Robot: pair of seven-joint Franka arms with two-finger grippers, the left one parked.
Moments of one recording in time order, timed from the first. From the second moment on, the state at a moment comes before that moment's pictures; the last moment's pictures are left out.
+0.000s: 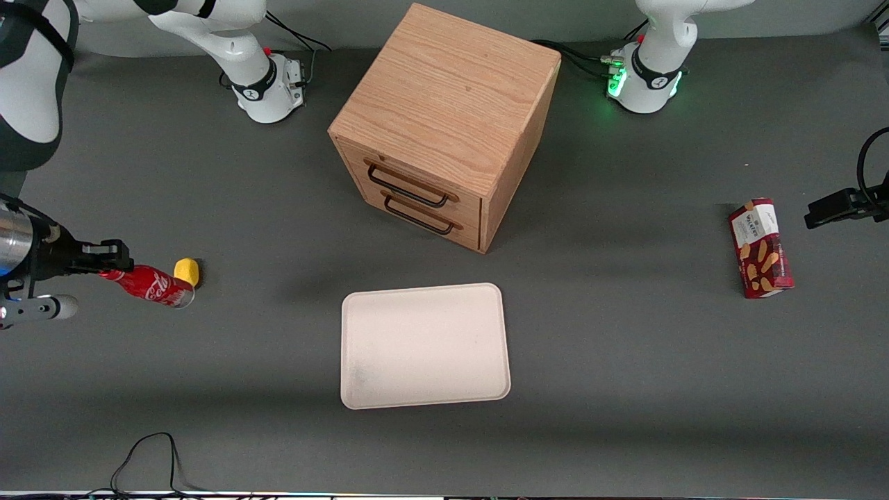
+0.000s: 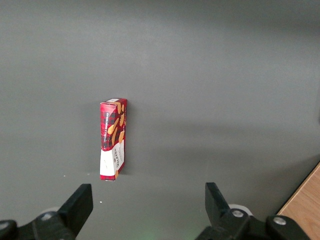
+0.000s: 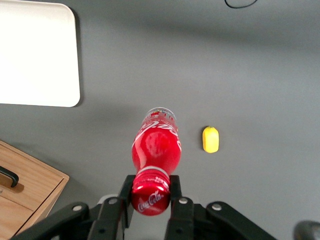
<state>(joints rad) 0.04 0.51 0.04 -0.88 -0.06 1.23 -0.03</state>
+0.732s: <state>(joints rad) 0.07 0.64 0.17 -0.91 -0.06 1.42 0.25</state>
